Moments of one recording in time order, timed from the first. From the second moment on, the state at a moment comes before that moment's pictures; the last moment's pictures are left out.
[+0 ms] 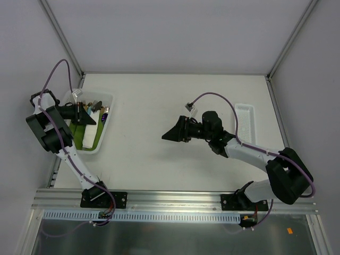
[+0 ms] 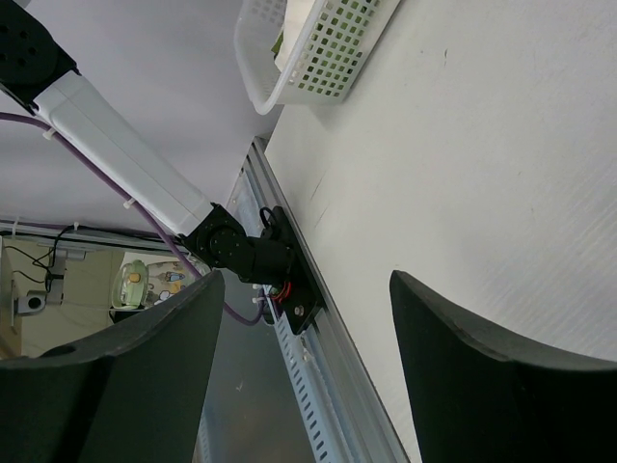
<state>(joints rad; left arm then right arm) 0.60 2.13 1.71 -1.43 0.98 0.86 0.70 1.39 0.71 0.44 -0.59 0.89</state>
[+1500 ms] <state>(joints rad) 0.60 1.90 1.45 -0.91 0.64 0.69 0.70 1.40 0.68 0.46 -0.61 0.90</state>
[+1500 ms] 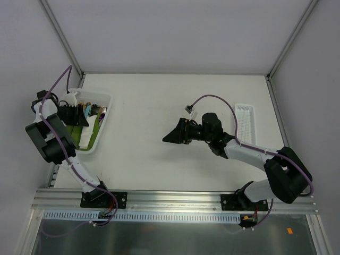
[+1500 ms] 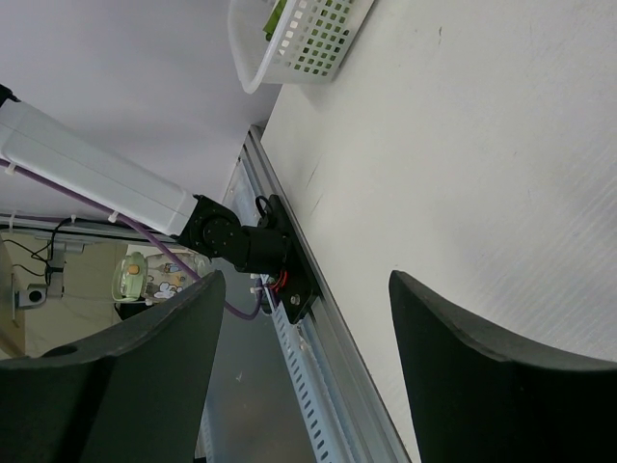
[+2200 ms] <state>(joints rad) 0.43 1.42 1.29 -0.60 0.45 0.55 0.50 1.08 0.72 -0.14 -0.46 0.57</state>
